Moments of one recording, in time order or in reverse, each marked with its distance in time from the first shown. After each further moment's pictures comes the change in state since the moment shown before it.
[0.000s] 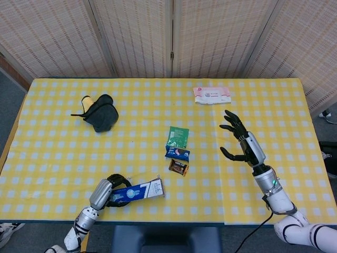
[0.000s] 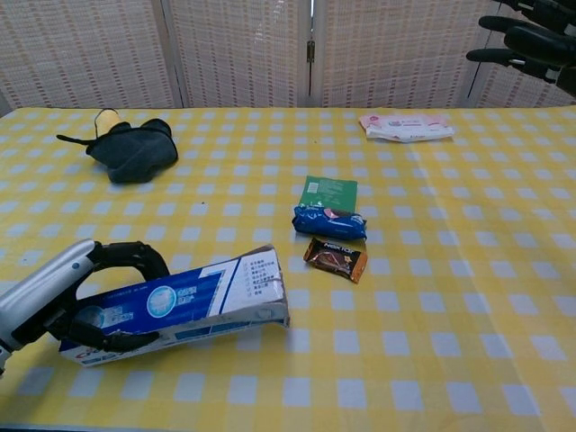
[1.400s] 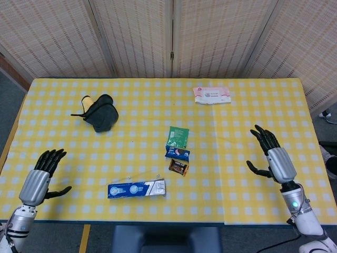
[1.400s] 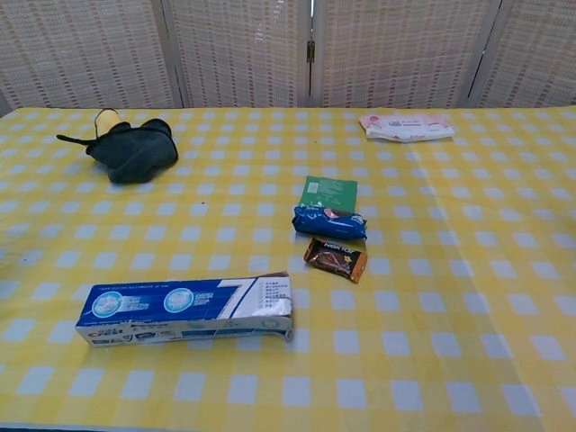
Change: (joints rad) left arm 0.090 0.664 -0.034 -0.656 -0.185 0.050 0.535; right arm -0.189 0.144 -0.102 -0.101 0.071 0.084 -0.993
